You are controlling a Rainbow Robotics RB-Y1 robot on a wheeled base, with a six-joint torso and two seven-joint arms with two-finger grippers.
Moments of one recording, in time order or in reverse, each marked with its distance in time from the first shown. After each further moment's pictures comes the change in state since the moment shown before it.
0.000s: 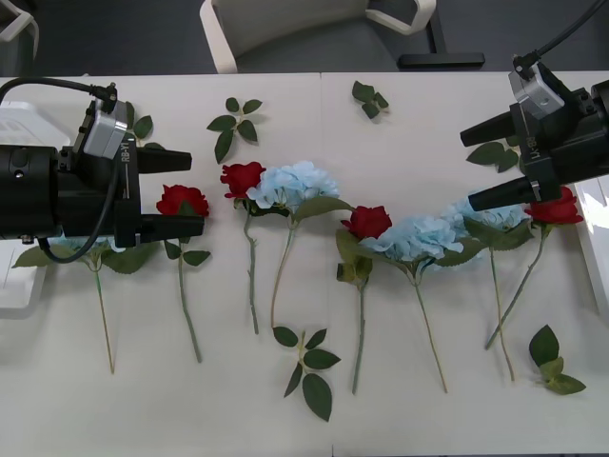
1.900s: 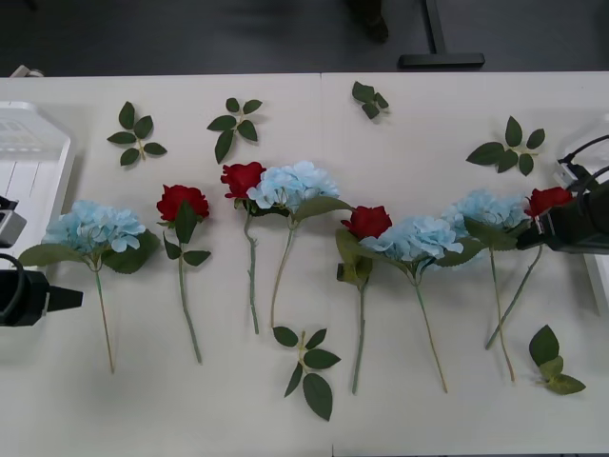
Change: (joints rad) right arm 0.103 0.143 -0.030 0.289 0.872 0.004 -1.145; left arm 0.377 0.006 0.251 -0.136 -0.832 0.270 1.075
